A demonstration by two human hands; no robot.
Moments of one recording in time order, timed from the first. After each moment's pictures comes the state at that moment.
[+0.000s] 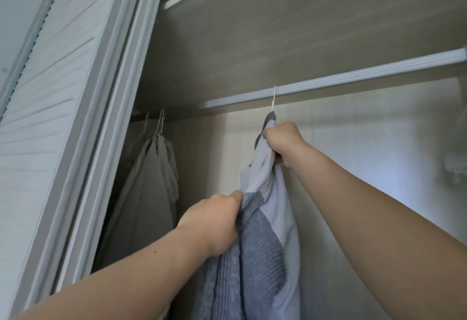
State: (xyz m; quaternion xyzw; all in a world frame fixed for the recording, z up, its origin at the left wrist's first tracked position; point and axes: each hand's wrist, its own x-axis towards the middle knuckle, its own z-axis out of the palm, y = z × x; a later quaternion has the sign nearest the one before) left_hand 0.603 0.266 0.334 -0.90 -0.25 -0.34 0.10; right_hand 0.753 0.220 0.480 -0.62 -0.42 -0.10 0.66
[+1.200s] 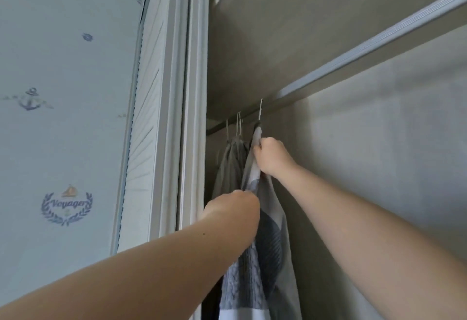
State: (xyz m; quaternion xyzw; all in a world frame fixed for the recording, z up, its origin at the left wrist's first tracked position) left_hand 0.531 0.325 0.355 -0.82 -0.51 -0.19 0.18; right_hand 0.670 0.416 0.438 -0.59 -0.62 -0.13 0.50
